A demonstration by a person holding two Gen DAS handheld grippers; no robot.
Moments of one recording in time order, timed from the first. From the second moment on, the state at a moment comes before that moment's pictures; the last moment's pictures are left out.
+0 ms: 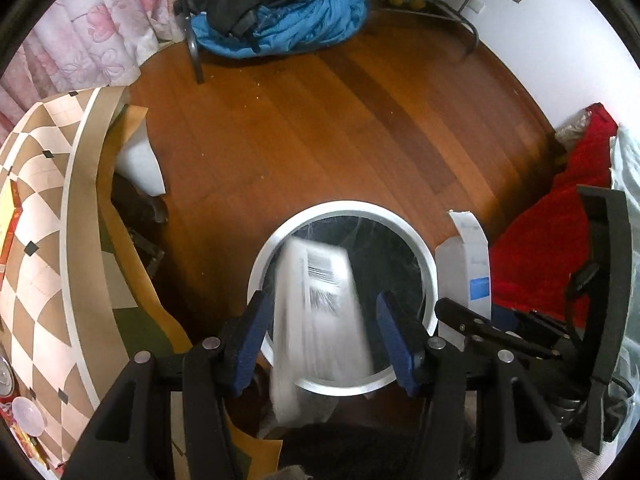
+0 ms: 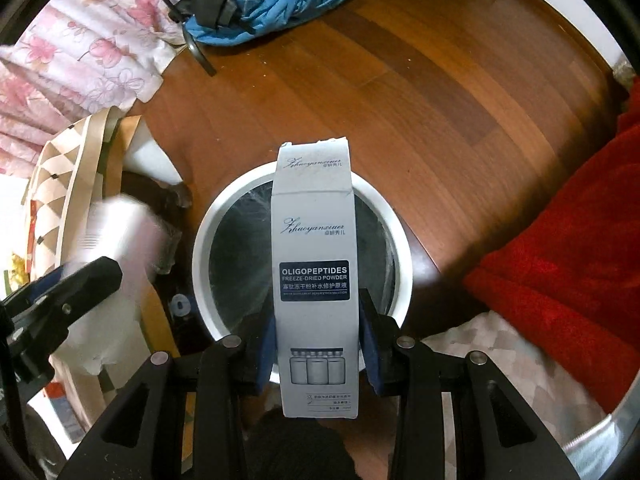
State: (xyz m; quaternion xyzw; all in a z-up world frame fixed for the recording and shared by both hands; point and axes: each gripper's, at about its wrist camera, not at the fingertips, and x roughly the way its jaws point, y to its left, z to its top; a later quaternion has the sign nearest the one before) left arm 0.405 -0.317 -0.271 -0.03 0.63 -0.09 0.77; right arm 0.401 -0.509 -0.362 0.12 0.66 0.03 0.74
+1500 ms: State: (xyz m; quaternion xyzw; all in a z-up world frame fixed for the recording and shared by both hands) left arm 0.304 -0.253 -0.088 0.00 0.50 0.00 0.86; right arm 0.306 -0.476 -0.132 0.07 0.58 0.02 0.81
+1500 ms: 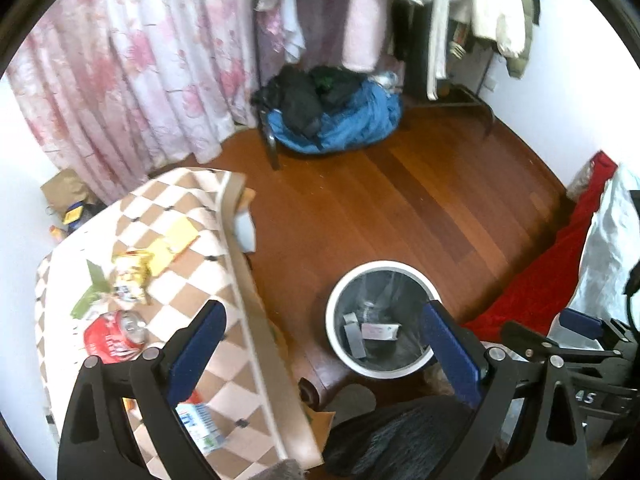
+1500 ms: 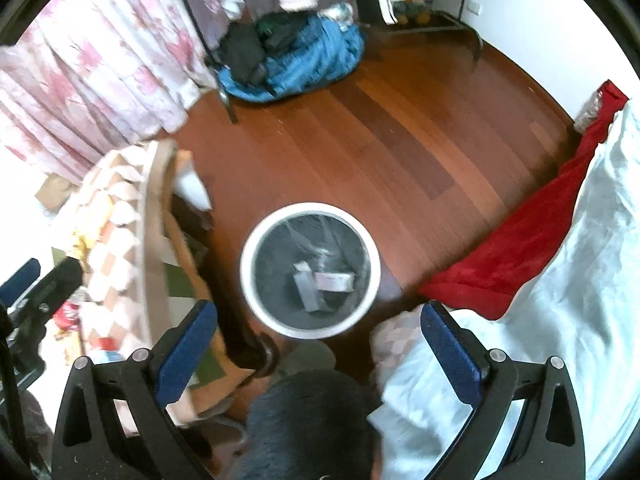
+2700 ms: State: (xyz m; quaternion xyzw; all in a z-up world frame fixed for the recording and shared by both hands) left arm 0.120 0.073 -0.257 -0.27 0.58 0.24 0.73; right arm 0.240 -0.119 -0.282 -0.08 0.66 0.22 0.72
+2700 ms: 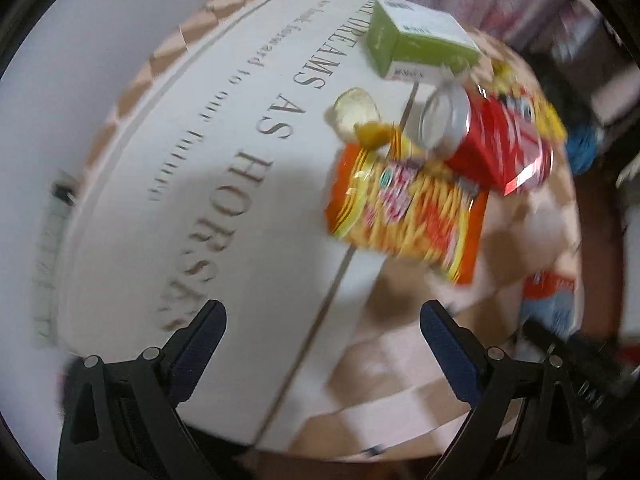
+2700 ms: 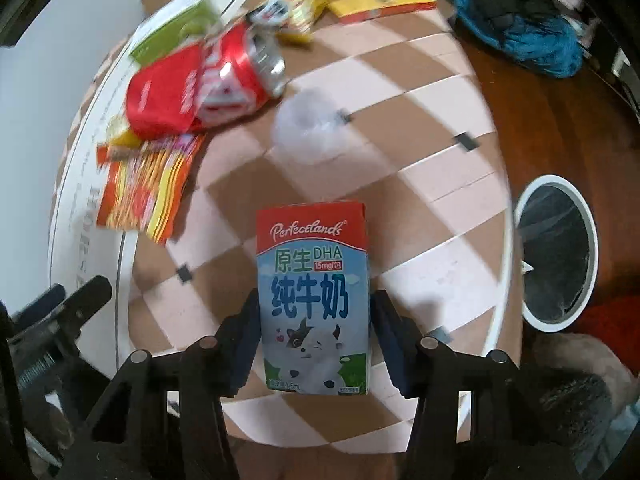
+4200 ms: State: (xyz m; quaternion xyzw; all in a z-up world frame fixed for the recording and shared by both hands) left arm 0.183 -0.047 -0.095 -0.05 0.44 0.22 0.87; right arm 0.252 -0.191 -0.139 -0.03 0.53 0.27 0.80
